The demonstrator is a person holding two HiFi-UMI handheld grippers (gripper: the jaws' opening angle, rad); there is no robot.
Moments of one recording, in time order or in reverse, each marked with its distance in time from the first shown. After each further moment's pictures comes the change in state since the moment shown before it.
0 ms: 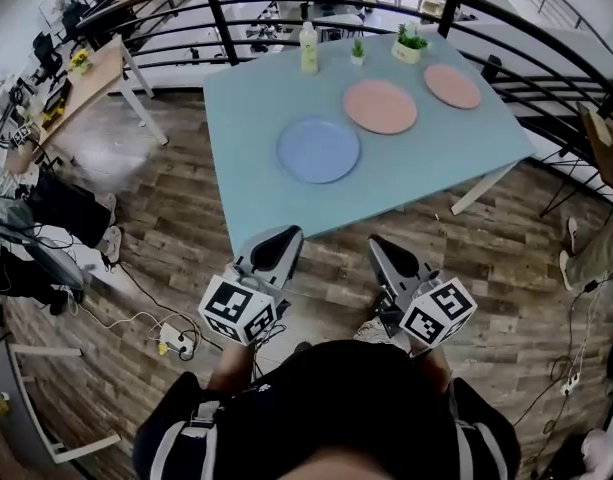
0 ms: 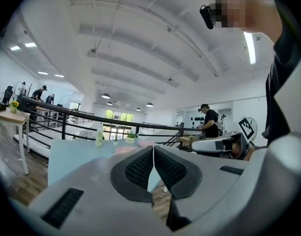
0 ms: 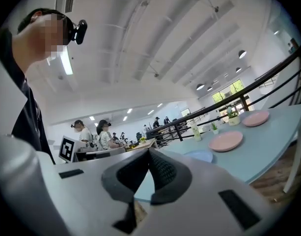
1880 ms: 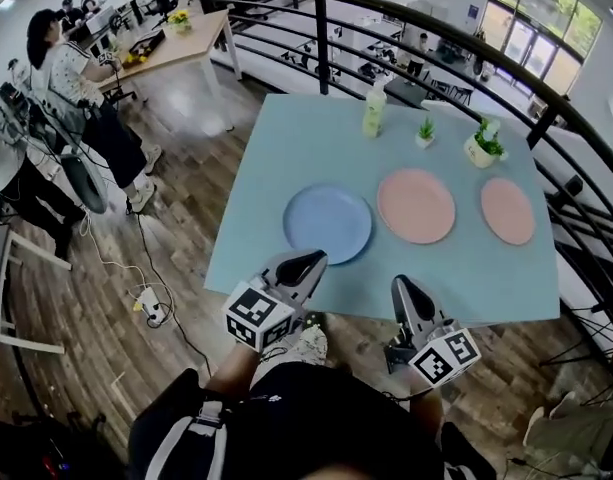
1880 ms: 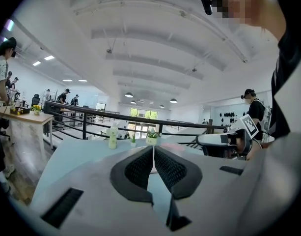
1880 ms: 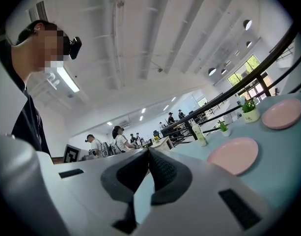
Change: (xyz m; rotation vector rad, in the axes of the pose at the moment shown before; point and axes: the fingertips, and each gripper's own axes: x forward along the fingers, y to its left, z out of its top) left arm 0.196 0.055 0.013 -0.031 0.032 0.320; right arm 0.075 -0.212 0.085 0.105 0.050 0.282
